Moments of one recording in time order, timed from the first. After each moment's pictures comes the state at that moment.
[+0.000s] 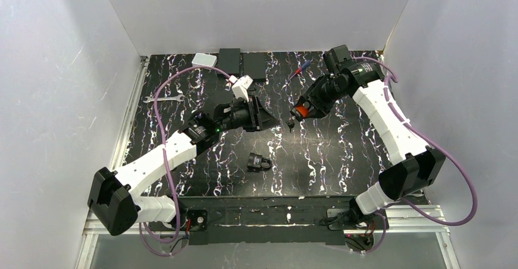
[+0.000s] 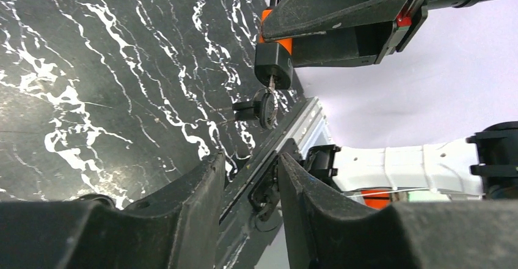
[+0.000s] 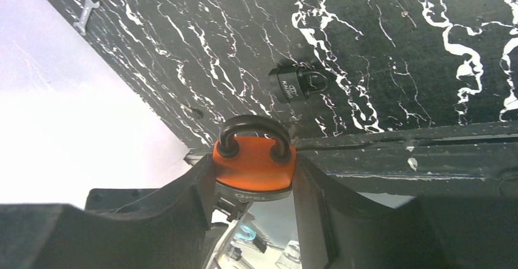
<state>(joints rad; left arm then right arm) -0.73 1.25 0.98 -0.06 0.35 -0.78 0.42 1.53 1.68 -1.25 -0.26 1.10</state>
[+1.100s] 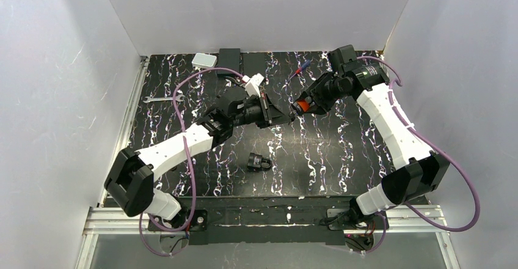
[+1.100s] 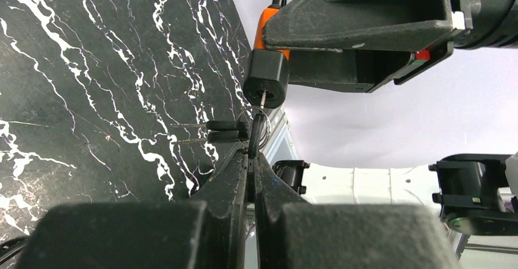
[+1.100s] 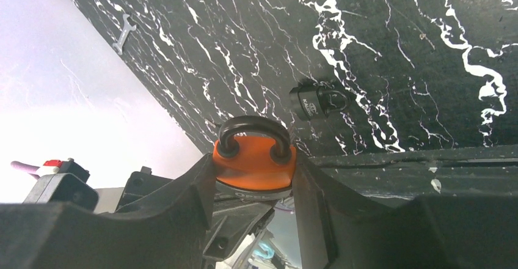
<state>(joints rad) -0.75 1.43 1.01 0.15 0.41 -0.95 0.40 1.49 1.63 -1.16 -0.26 1.15</state>
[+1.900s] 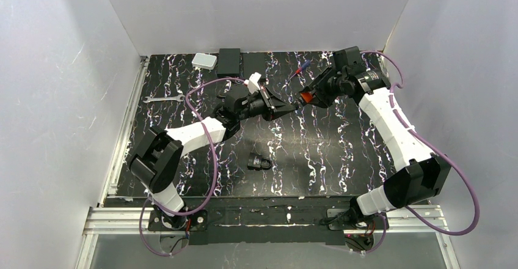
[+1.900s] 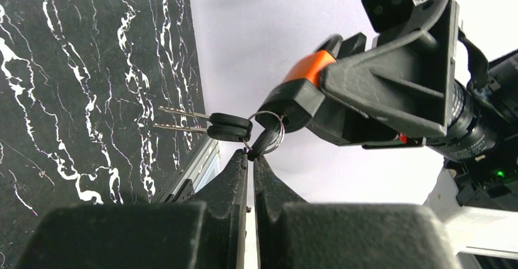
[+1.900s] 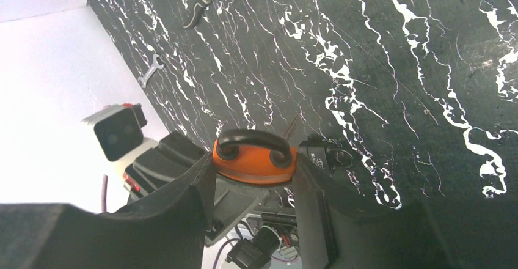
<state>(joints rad) -0.68 1.68 1.02 0.51 0.47 -1.37 0.36 1.45 1.52 -0.93 -0.19 1.10</state>
